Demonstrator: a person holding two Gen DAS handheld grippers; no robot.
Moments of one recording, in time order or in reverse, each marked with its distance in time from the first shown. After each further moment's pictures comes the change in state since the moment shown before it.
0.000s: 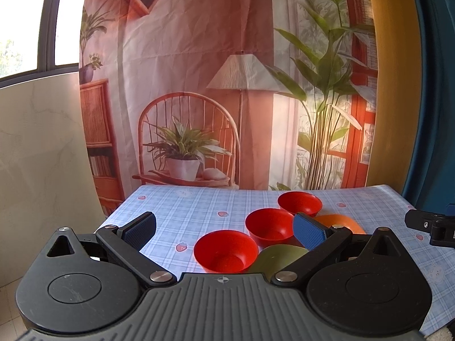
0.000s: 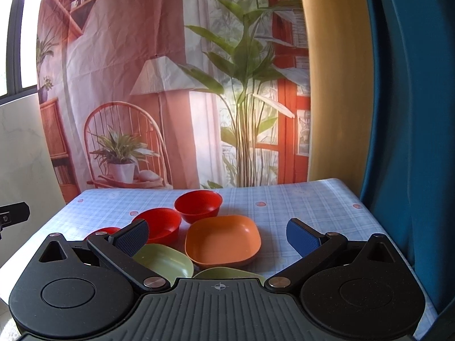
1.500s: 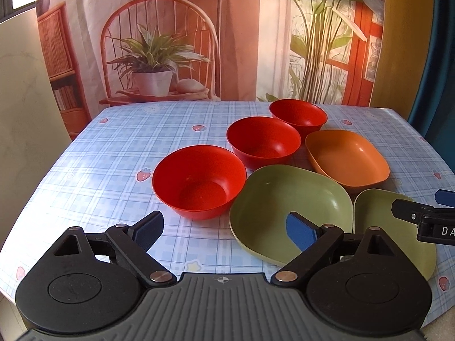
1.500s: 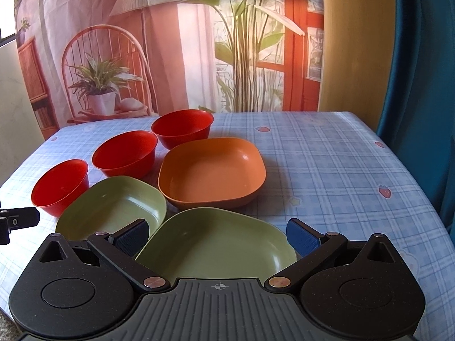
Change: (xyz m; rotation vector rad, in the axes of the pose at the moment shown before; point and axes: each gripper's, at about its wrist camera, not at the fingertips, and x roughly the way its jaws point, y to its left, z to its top) left arm 0.119 -0.020 -0.056 0.037 0.334 -0.080; right arm 0.114 -0.015 -0.058 -0.002 0.271 -0.013
